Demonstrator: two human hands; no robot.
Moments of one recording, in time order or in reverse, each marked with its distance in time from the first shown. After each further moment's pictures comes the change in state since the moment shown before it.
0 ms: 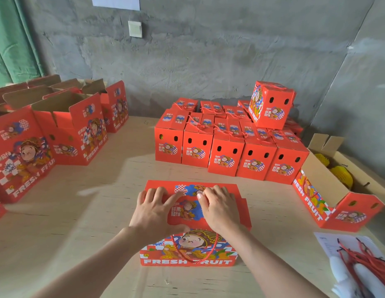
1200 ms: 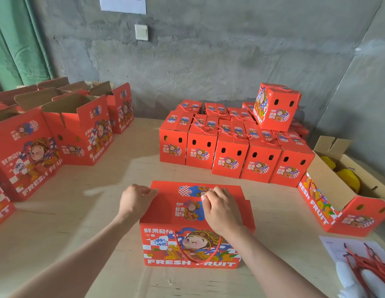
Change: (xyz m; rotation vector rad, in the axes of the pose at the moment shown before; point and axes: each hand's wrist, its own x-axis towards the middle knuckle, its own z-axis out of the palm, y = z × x) left_hand 0.015 -0.039 -0.011 -0.701 0.202 -0.546; right_hand -0.001 -0.003 0.004 0.071 0.071 -0.093
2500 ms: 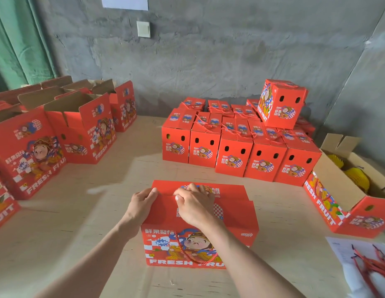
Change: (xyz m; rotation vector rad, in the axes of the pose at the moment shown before) left_hand -0.012 -0.003 0.011 -0.585 -0.221 -0.282; right_hand 0.031 -0.059 0.019 0.112 -0.291 0.084
